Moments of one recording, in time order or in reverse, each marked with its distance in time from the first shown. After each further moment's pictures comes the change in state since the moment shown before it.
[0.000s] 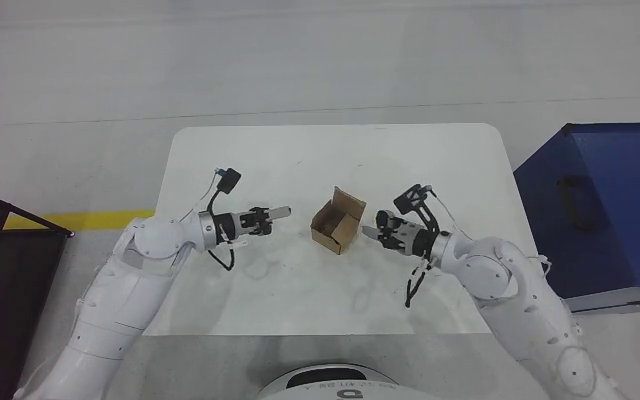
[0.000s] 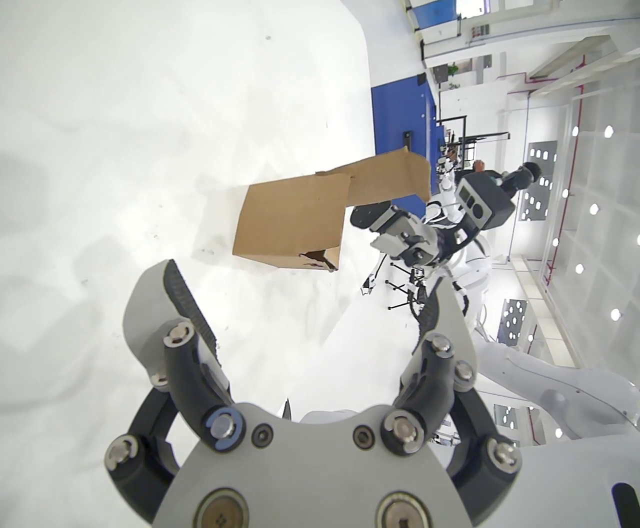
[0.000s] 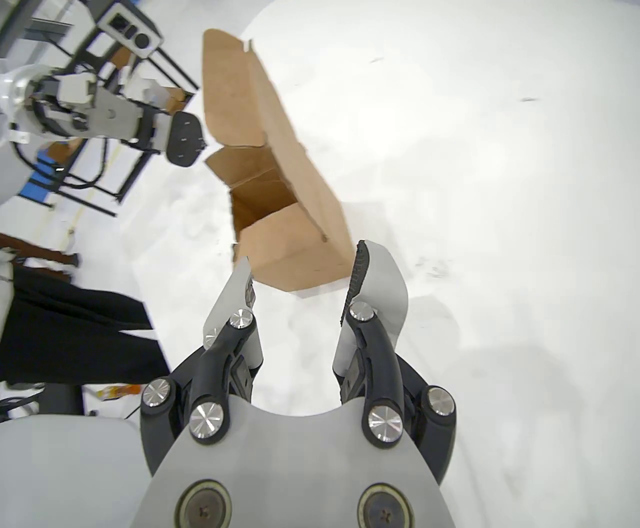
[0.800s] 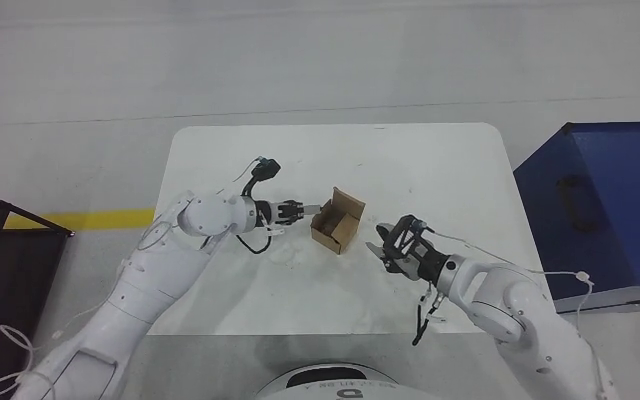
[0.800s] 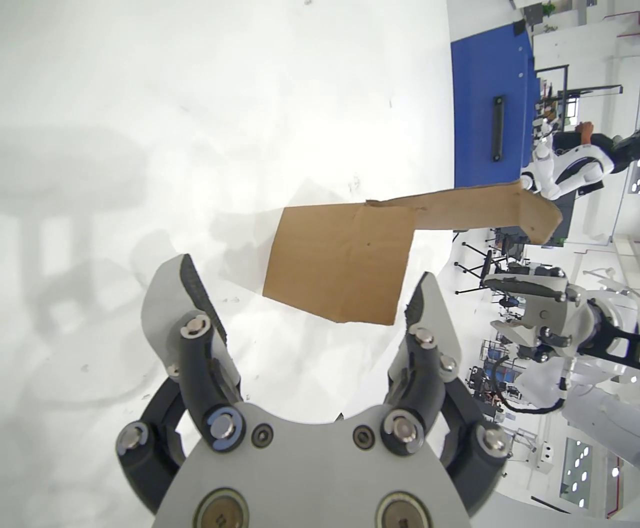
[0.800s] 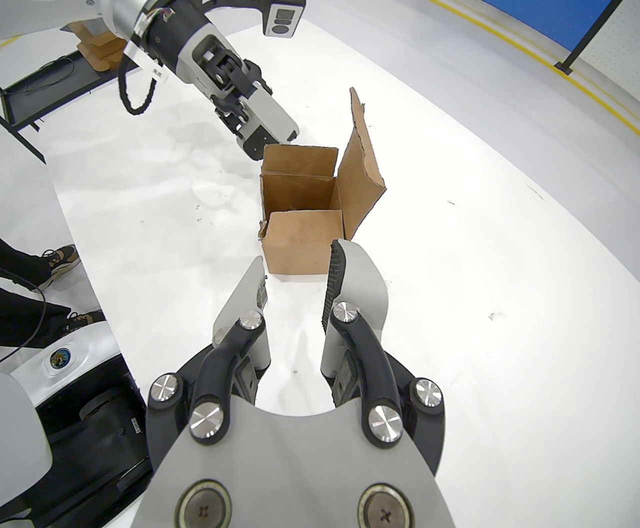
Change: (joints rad) left arm -0.279 -0.083 0.303 0.157 0.171 0.113 0.036; right arm -0.232 0.030 0.092 -0.312 -0.419 -0.103 -0.094
